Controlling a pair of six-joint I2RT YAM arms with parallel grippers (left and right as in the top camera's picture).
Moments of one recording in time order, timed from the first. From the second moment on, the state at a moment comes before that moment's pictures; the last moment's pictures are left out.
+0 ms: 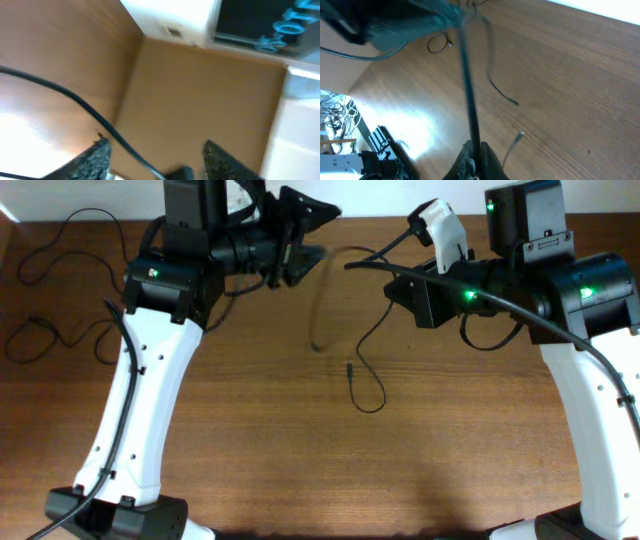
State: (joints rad) left arm -0.24 1.67 1.90 -0.71 0.75 -1.31; right arm 0.29 1.62 2.06 -1.28 -0.57 -0.05
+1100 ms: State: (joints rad) left arm -0.36 1.67 1.90 -0.66 0.73 -1.36; right arm 0.29 1.62 2.06 -1.29 -0.57 -0.05
